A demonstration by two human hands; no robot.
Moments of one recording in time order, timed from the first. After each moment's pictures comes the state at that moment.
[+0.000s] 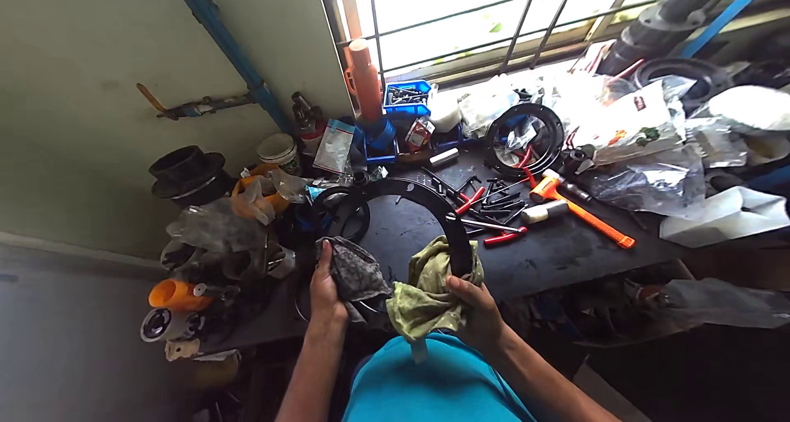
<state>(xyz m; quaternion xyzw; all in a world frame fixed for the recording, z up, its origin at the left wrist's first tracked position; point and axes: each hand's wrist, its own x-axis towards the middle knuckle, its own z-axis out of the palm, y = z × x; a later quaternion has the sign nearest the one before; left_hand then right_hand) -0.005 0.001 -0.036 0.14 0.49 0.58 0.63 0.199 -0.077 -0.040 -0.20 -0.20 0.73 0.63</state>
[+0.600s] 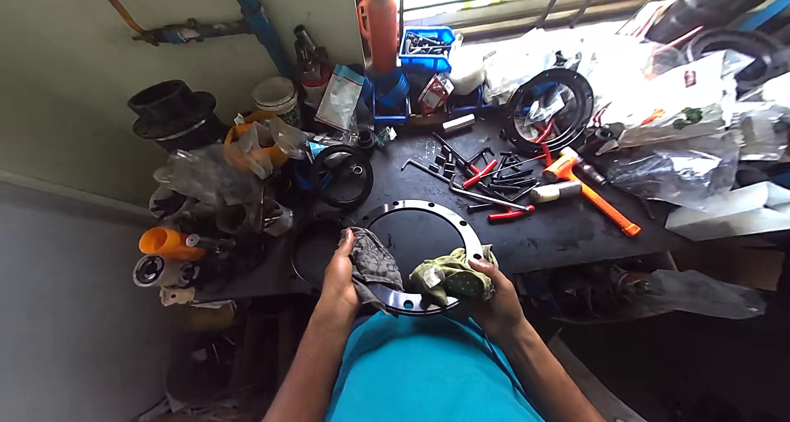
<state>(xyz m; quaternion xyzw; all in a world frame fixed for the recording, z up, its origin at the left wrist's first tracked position) 0.006 -0.029 -0.035 0.02 0.59 0.46 0.66 0.218 -0.108 -0.070 -0.45 -0.06 0.68 0.57</state>
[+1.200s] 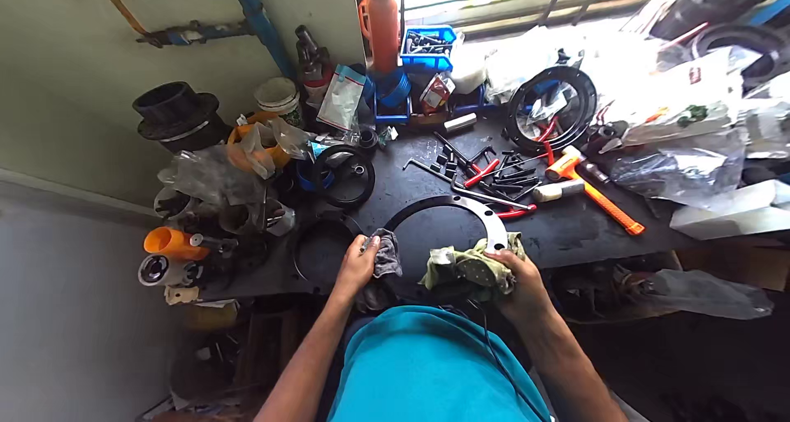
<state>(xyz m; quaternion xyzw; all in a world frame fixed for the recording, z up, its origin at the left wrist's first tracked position) -0.012 -0.020 -0.101 0.48 0.67 0.20 0.53 0.239 -0.094 -0.044 -0.54 -0.14 0.60 0.57</state>
